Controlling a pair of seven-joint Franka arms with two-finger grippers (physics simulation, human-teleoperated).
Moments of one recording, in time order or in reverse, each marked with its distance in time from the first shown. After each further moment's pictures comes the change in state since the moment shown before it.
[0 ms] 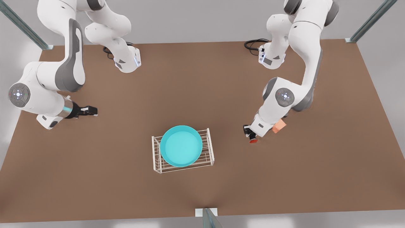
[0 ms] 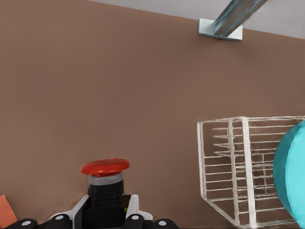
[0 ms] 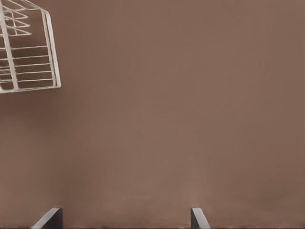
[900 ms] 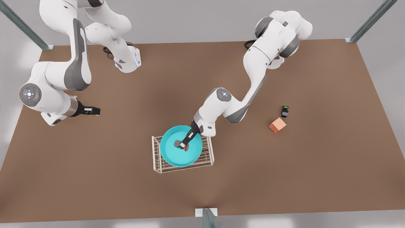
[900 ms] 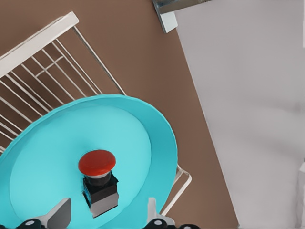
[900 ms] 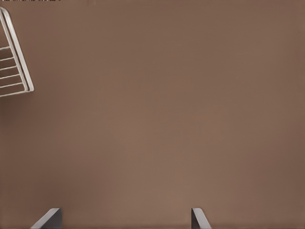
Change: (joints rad) left arm -0.339 0.442 0.004 0.408 0.006 0.539 -1.117; right arm 0.028 -0.013 0.001 -0.044 -0.057 0.027 0.168
